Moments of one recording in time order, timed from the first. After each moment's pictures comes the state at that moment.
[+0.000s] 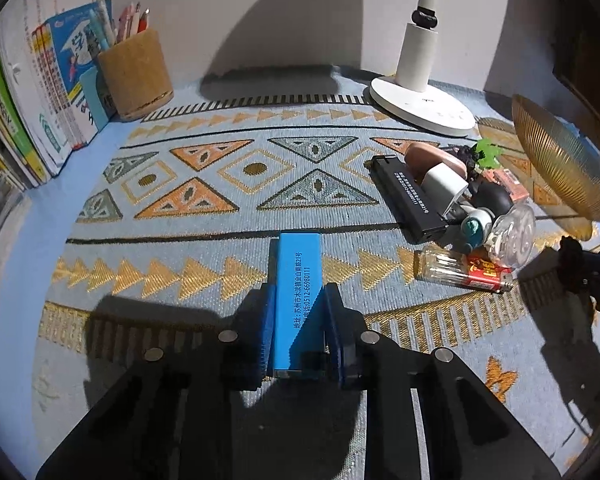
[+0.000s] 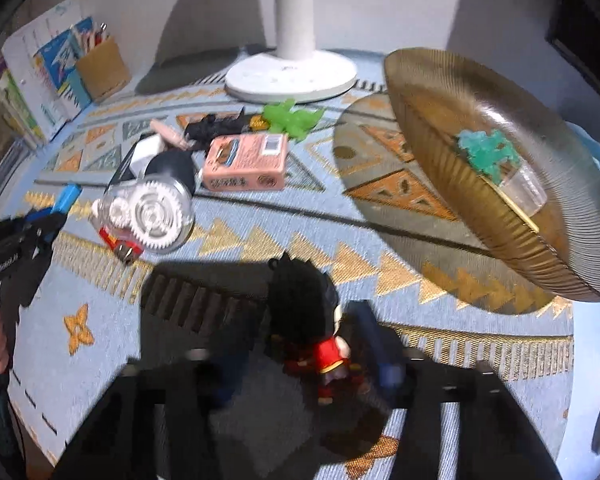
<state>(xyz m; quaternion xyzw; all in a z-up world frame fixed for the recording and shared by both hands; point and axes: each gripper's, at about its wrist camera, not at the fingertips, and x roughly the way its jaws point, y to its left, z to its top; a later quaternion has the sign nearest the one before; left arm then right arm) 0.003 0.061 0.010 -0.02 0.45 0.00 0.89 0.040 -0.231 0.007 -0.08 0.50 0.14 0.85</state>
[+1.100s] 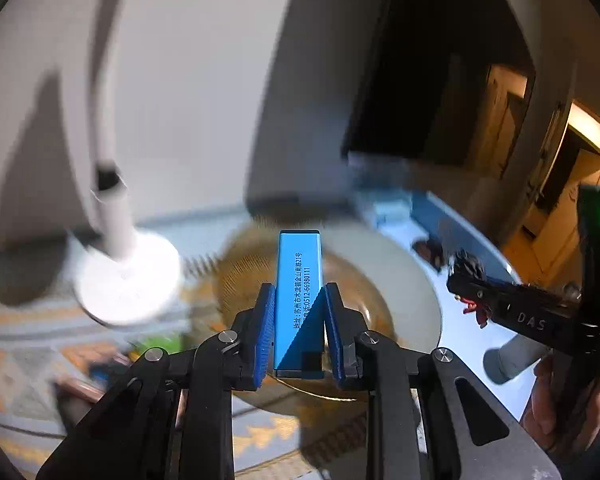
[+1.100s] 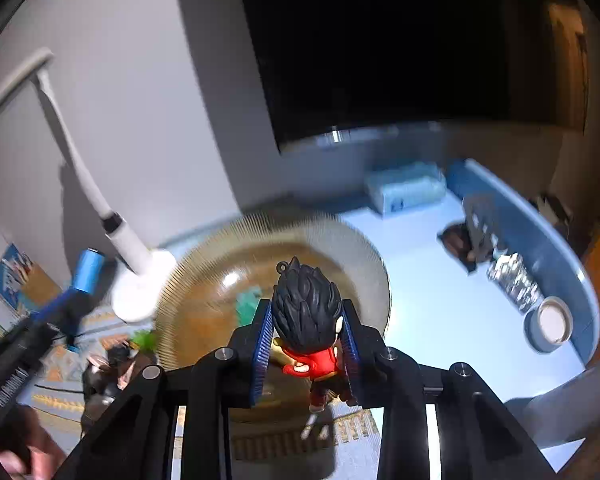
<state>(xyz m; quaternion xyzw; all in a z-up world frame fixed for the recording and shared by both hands) 0.093 -0.197 0.128 -0.04 0.34 -0.24 0.91 0.066 -0.418 0.138 0.09 0.39 -0.03 0.91</state>
